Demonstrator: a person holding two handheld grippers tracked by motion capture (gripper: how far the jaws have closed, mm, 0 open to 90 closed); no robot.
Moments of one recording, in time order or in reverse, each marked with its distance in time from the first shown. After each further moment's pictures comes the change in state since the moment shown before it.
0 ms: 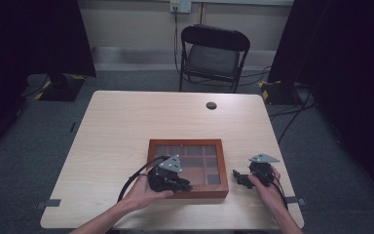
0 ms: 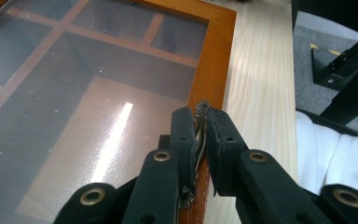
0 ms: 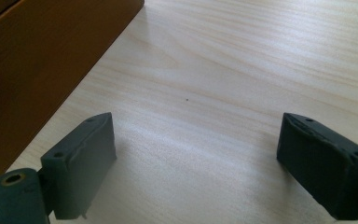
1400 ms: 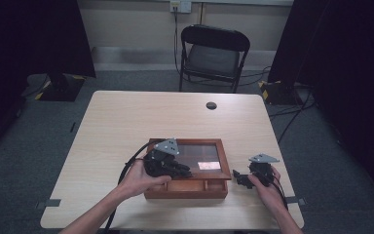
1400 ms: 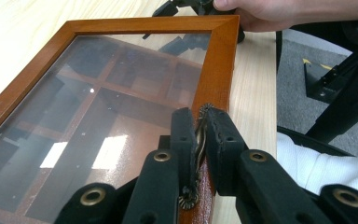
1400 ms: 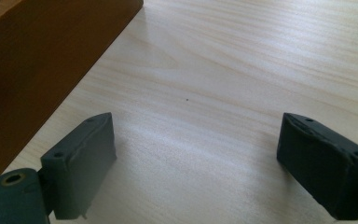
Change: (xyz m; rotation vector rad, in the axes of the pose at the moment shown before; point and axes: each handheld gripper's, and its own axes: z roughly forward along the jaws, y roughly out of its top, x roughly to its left) left arm 0.007 0.041 -0.041 -0.040 0.000 0.000; right arm 0.000 0.000 0.000 0.000 0.000 0.000
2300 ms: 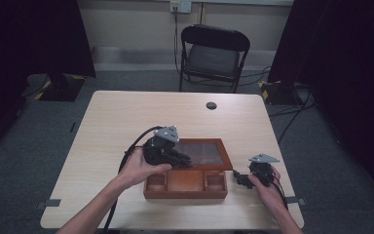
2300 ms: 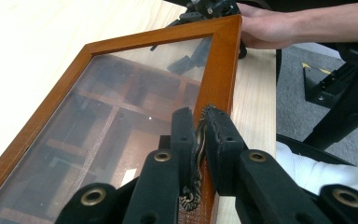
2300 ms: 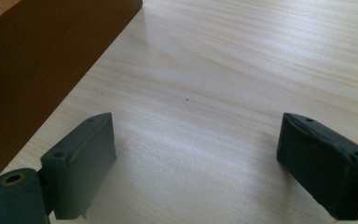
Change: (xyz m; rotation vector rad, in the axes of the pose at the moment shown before) left arm 0.013 0.026 -0.017 0.018 -0.004 0.014; right arm 0.000 0.000 0.000 0.000 -0.001 0.002
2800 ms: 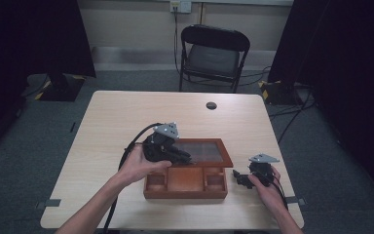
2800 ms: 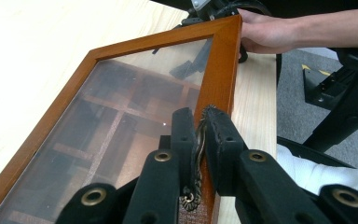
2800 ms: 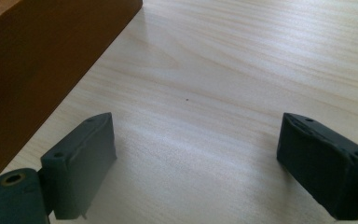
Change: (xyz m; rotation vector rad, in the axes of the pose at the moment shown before) left arm 0.004 0.006 -0.004 -0.009 -0.002 -0.001; right arm 0.000 0.000 0.000 -0.001 0.001 -0.005
